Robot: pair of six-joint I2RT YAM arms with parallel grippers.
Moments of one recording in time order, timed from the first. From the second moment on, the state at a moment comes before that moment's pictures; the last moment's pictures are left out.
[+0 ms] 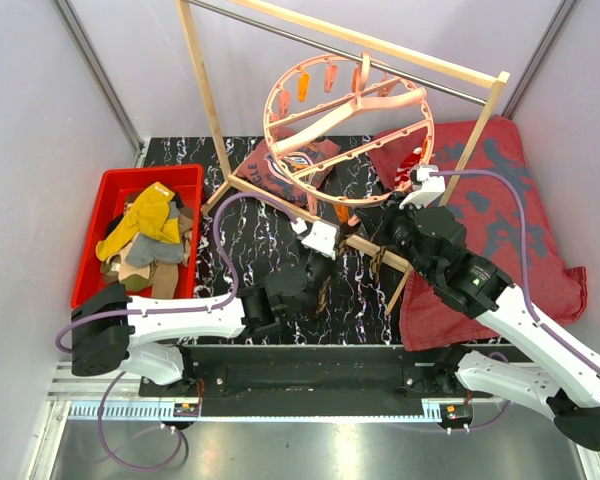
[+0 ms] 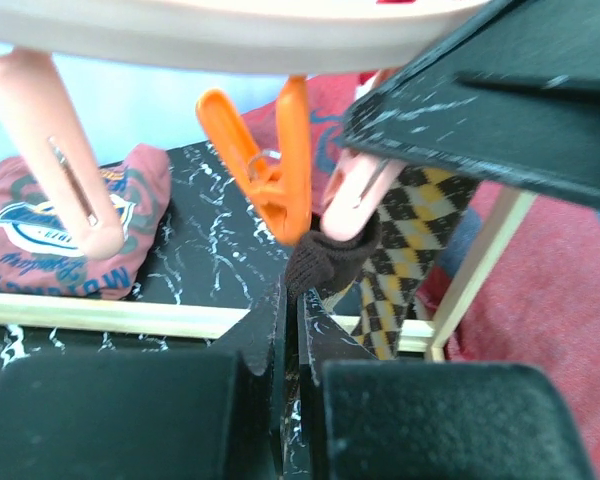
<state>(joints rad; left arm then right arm) -1.27 1.36 0.85 0.62 -0.77 0.00 0.80 0.92 1.04 -0.29 0.36 0.53</state>
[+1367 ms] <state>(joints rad) -1.31 1.39 0.86 0.62 -0.82 -0.02 0.80 0.93 1.03 -0.30 0.44 0.61</state>
